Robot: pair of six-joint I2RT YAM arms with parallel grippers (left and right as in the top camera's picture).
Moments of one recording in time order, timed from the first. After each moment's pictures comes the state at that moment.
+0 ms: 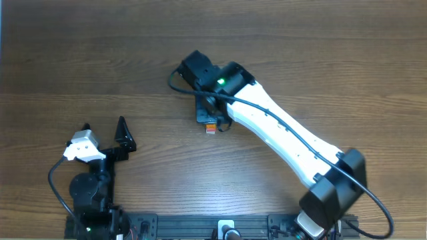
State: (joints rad) left arm 0.06 0.01 0.01 -0.07 -0.04 -0.28; right arm 0.75 1.80 1.66 -1.28 0.06 0.68
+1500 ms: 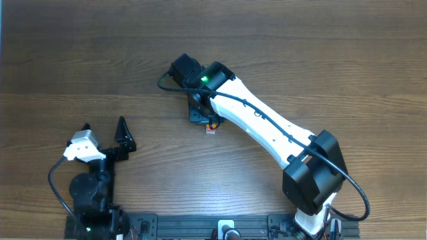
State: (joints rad) left arm 0.06 0.01 0.01 -0.07 -0.04 -0.28; right arm 0.76 1.92 1.67 -1.23 0.07 0.68
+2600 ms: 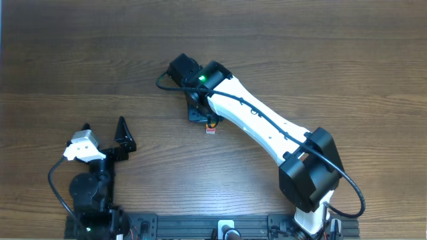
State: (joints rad) left arm 0.06 0.01 0.01 -0.07 -0.04 -0.28; right arm 0.76 1.95 1.68 -1.21 0.08 0.68
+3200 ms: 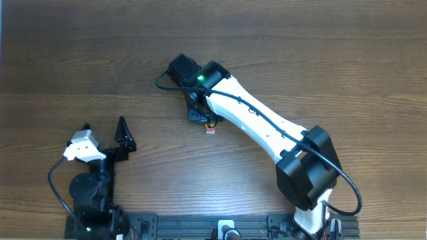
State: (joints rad) left arm 0.06 0.01 0.01 -0.07 -0.04 -0.28; right arm 0.76 1.97 1.69 -1.21 0.08 0.67
